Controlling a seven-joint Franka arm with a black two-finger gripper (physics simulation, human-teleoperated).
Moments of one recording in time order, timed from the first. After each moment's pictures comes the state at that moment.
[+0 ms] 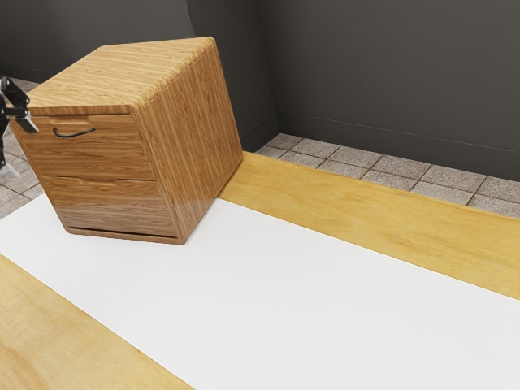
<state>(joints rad) 0.42 -0.29 0.13 -1.73 0.06 1.82 -1.53</state>
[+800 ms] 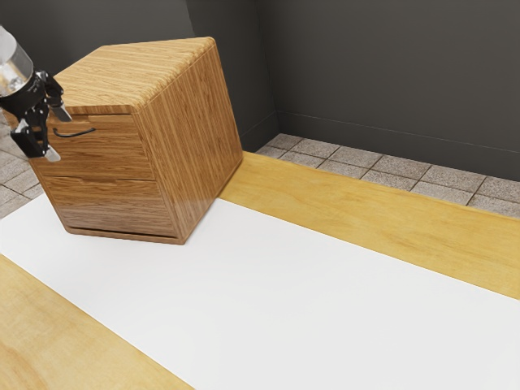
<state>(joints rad) 0.42 -0.03 0.13 -1.52 0.04 1.89 -1.61</state>
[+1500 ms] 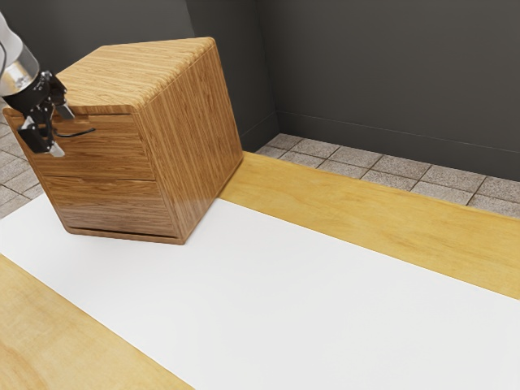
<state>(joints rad) 0.49 0.11 0.11 -1.38 0.01 1.89 -1.58</state>
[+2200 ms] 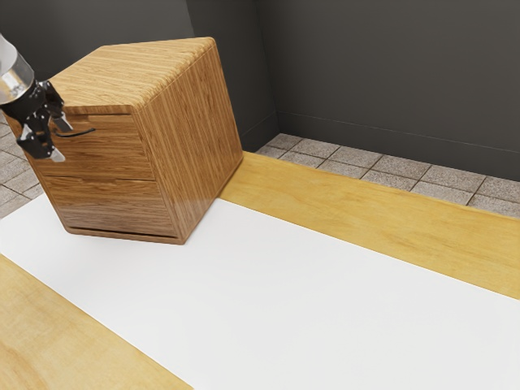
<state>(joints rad) 0.50 0.07 0.12 -1.46 -0.03 1.92 -1.57</state>
